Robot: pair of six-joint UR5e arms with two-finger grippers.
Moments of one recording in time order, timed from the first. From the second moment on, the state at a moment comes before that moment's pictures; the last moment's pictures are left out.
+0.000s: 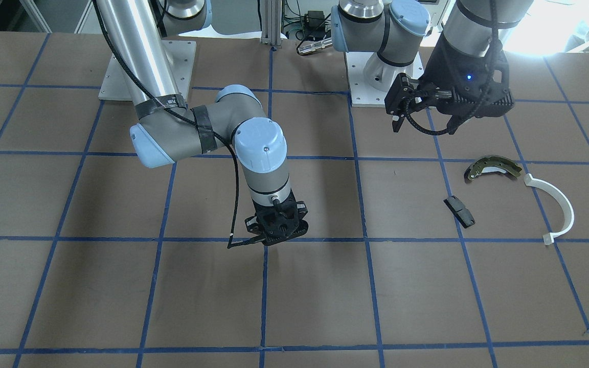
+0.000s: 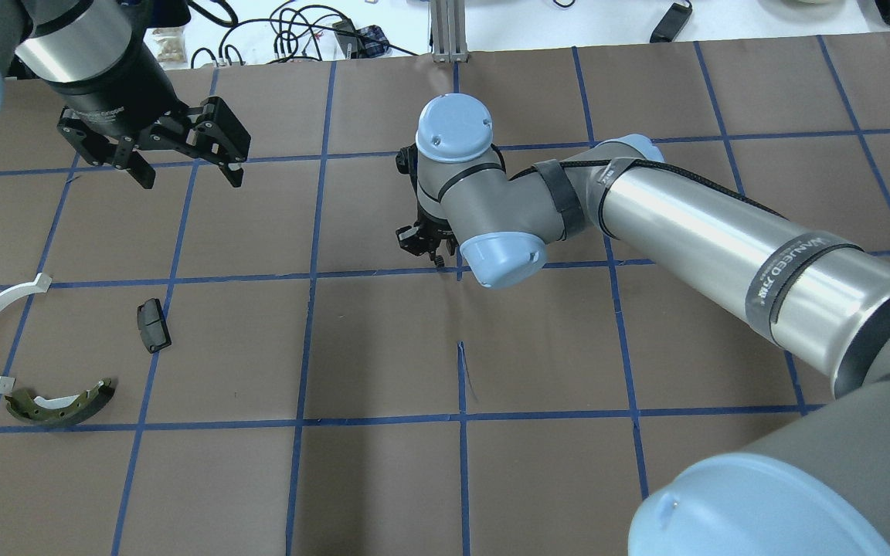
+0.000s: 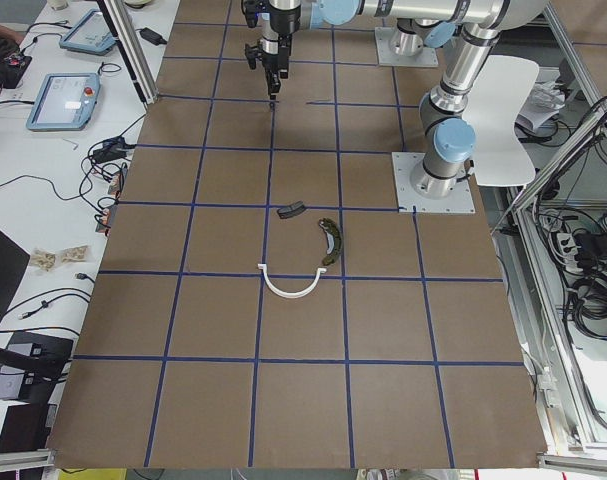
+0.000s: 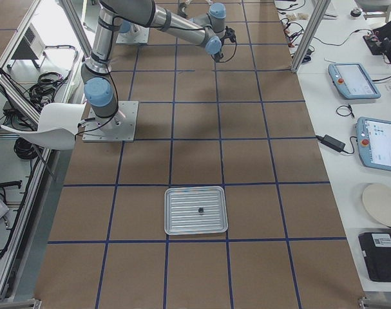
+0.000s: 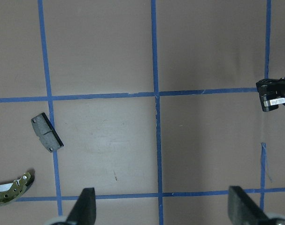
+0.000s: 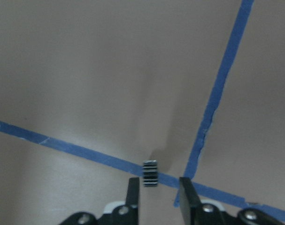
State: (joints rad) left arm -1.54 -1.56 -1.53 -1.60 1.58 0.06; right arm 1.95 -1.06 1.64 -2.26 -1.51 0.09
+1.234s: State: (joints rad) left arm -1.78 -1.83 -1.56 -1.36 1.54 -0.21; right arm 0.99 -1.43 1.69 -1.81 -1.62 -1.05
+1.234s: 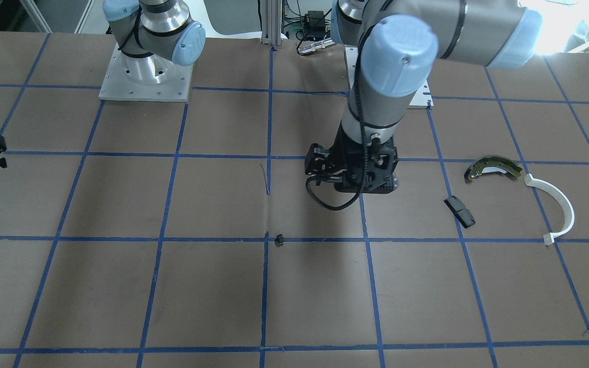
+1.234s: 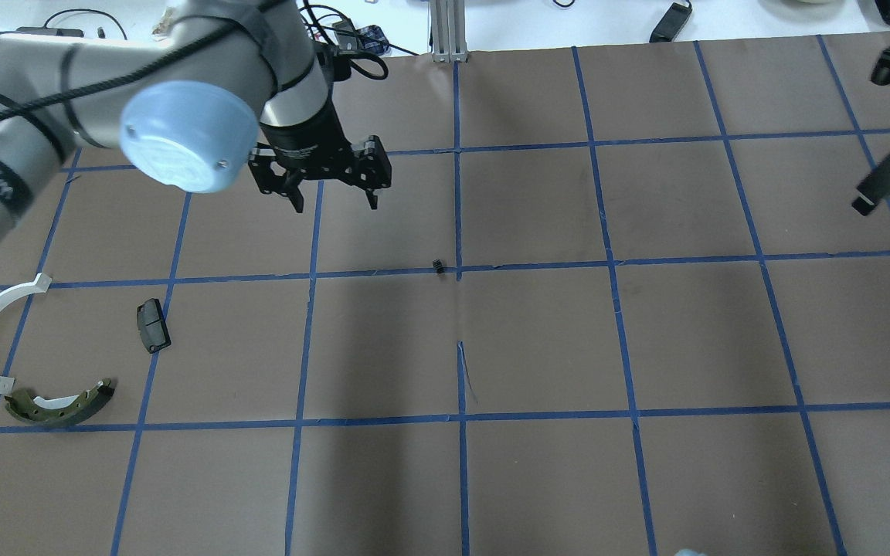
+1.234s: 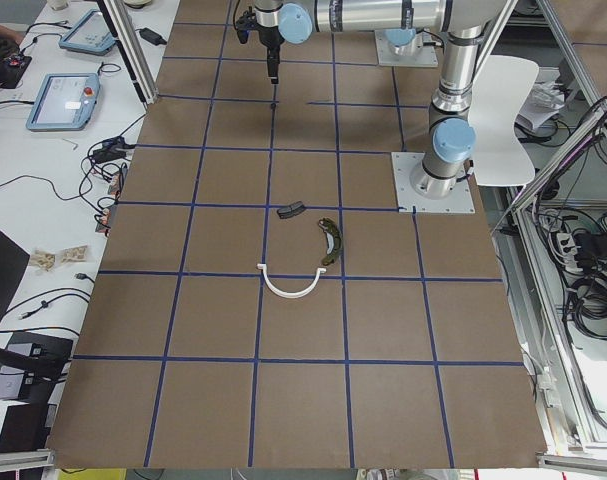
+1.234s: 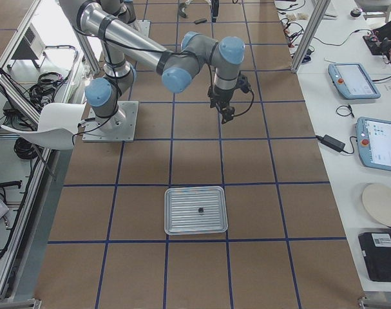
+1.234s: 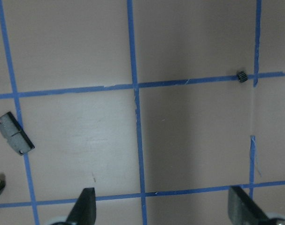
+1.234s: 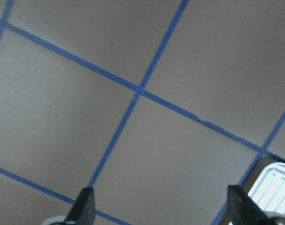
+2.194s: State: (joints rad) left arm -1.92 -2.13 -1.60 -1.00 1.56 -0.47; right arm 0.60 -1.02 1.65 -2.21 -1.60 -1.62
